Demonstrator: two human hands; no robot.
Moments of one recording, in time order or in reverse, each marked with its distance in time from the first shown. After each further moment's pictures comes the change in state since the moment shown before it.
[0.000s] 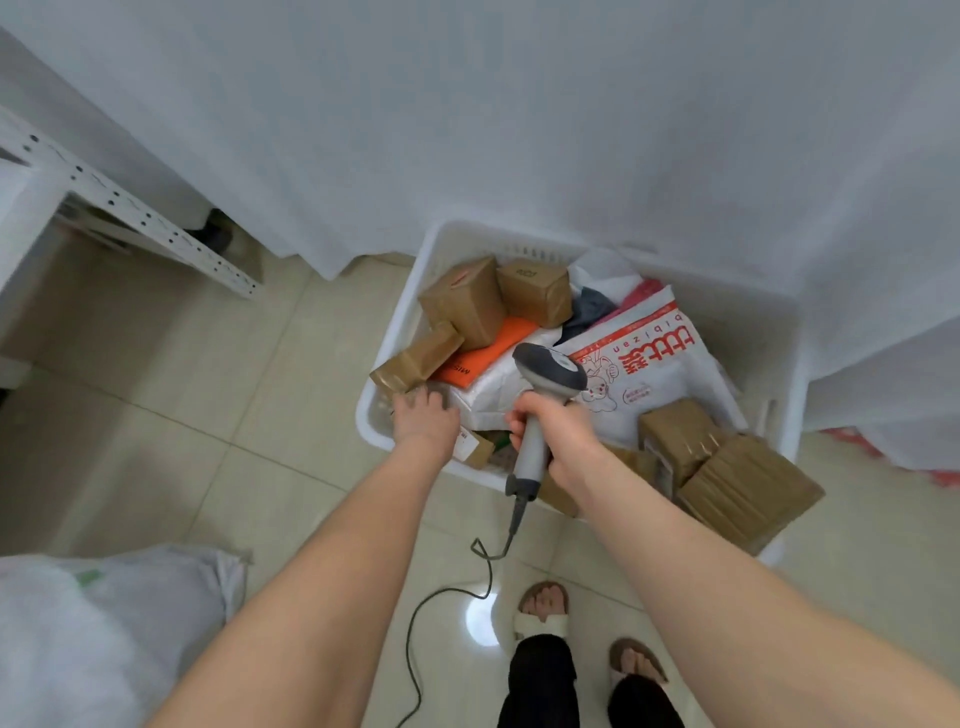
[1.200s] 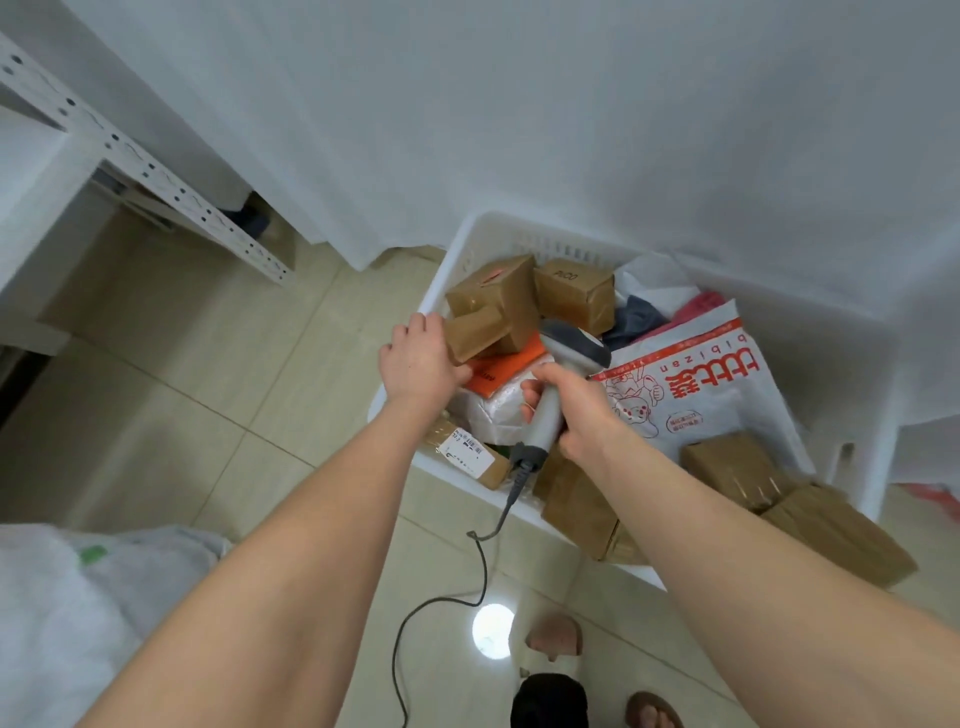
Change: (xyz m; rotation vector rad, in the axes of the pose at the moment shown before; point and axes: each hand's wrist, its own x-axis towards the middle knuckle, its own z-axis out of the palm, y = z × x) left_hand 0.058 -0.036 -0.013 -0.605 0.516 -0.348; right_hand 0.074 -0.017 0.018 0.081 -0.072 0.023
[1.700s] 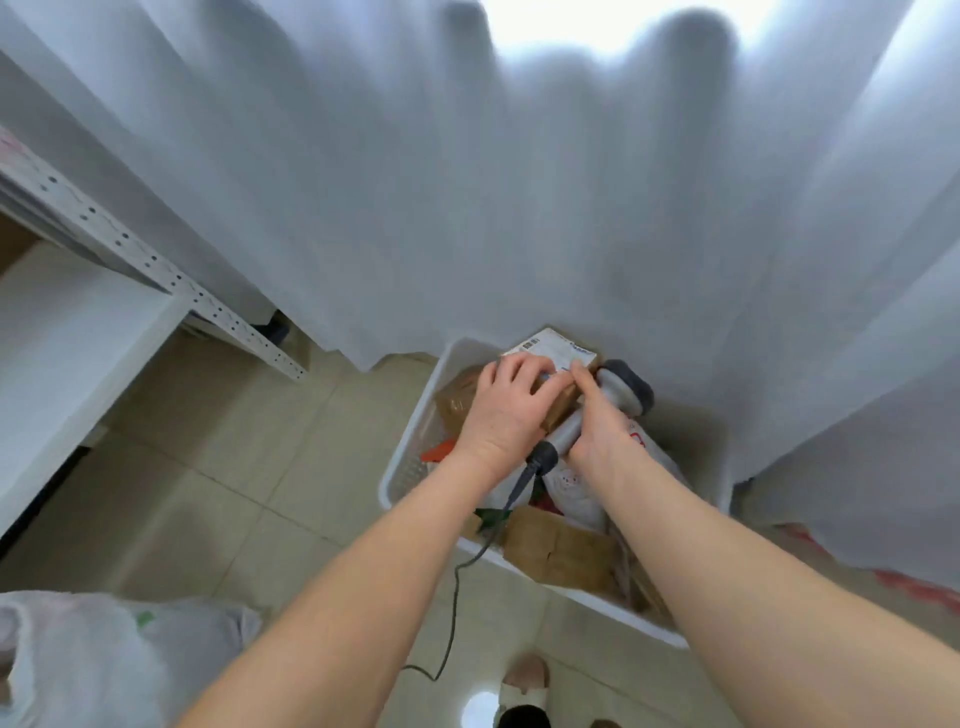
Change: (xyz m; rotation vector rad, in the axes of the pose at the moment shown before) left_hand -0.100 0.125 -0.212 -0.165 0.351 0.786; right_hand -0.198 -0.134 0.002 0.232 0.091 -0.180
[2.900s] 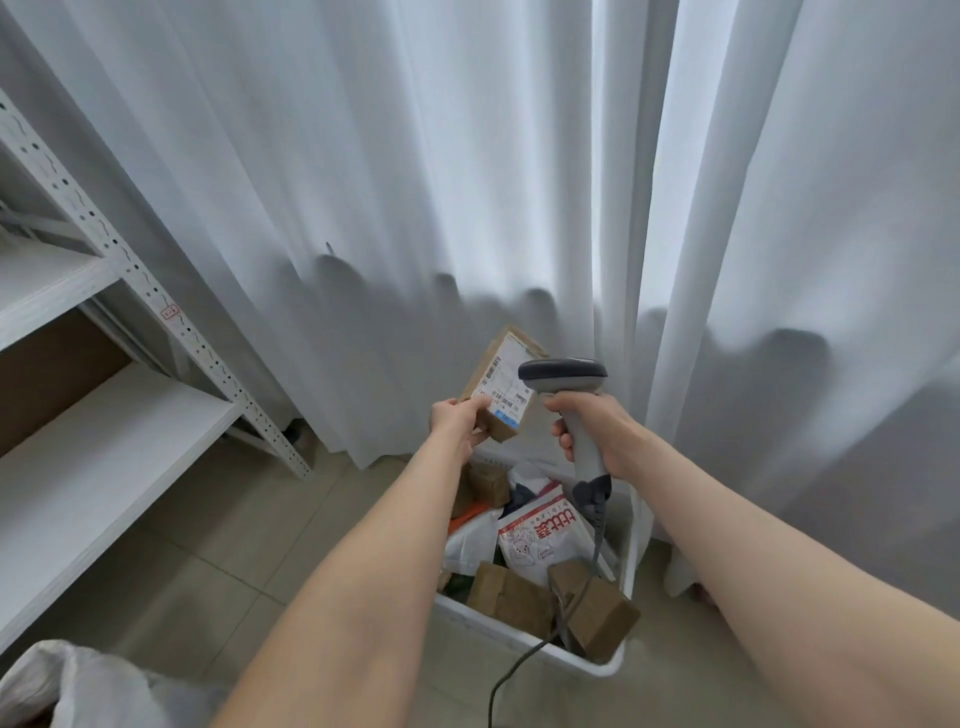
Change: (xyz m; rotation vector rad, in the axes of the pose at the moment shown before) left_hand 0.029 0.122 -0.228 -1.430 0.204 -1.258; right_hand -0.296 -0.160 -0.062 -0.637 -0.329 -0.295
